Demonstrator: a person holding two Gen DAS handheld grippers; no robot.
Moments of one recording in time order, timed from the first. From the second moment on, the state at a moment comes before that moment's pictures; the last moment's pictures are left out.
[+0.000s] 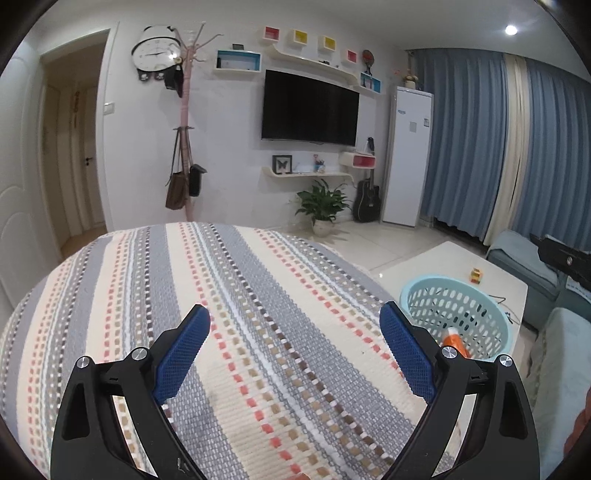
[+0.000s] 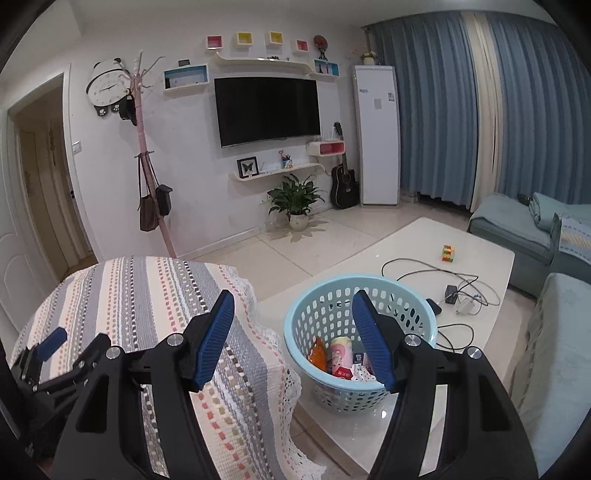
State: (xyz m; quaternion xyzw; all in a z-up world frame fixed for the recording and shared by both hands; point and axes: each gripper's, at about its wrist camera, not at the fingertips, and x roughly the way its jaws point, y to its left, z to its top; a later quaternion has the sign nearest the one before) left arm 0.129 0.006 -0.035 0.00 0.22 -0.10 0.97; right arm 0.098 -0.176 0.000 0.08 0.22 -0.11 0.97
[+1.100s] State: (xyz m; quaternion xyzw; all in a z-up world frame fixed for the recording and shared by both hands) left arm 0.127 0.023 -0.038 -0.02 0.21 -0.09 0.97; right arm 0.087 -0.167 -0.013 0.07 0.19 -0.11 0.97
